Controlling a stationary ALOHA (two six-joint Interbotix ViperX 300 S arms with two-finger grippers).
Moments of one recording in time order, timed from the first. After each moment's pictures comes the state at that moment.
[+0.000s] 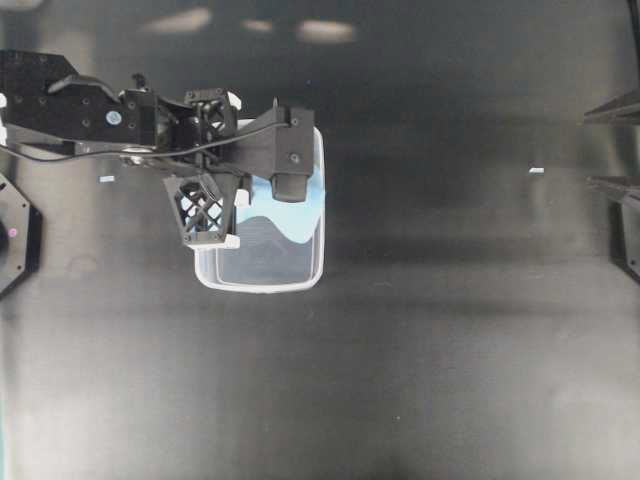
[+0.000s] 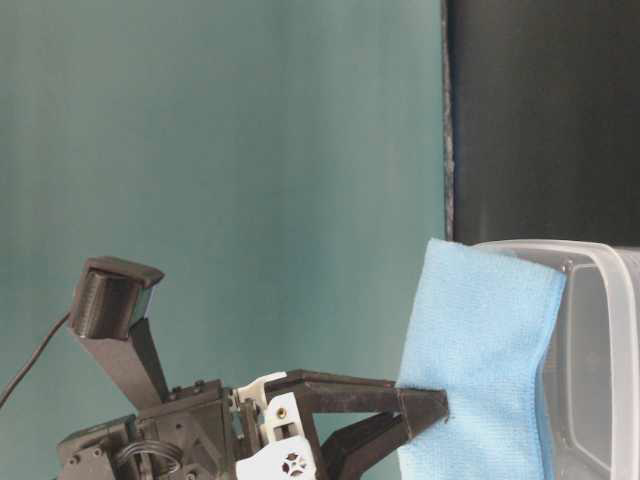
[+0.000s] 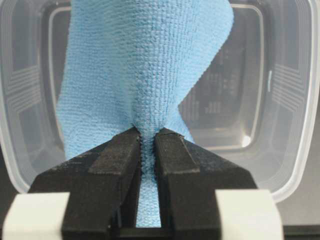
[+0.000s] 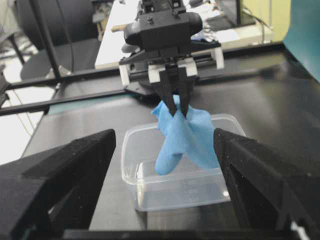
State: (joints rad) left arm 0.07 -0.05 0.41 0.04 0.82 0.06; right arm -0.04 -1.26 1.23 0.01 0.08 0.11
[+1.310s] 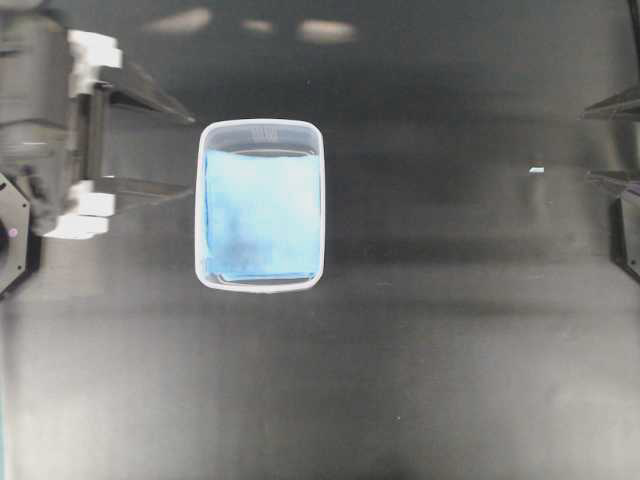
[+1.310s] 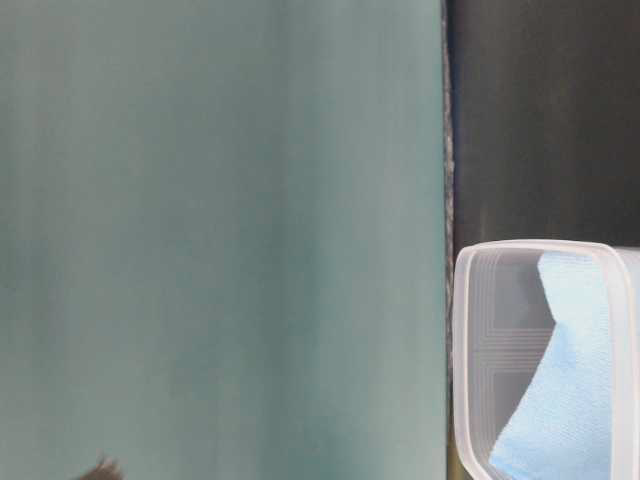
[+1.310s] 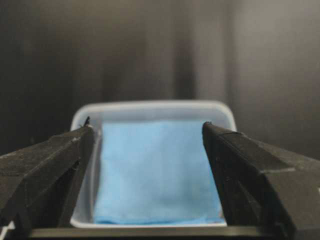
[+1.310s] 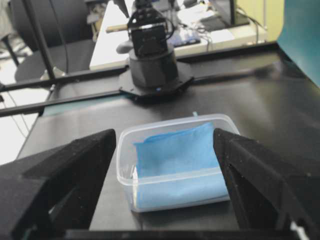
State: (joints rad) left arm 0.04 -0.69 0.67 0.04 0.48 0.06; right arm -0.06 -1.26 1.23 0.01 0.08 0.12
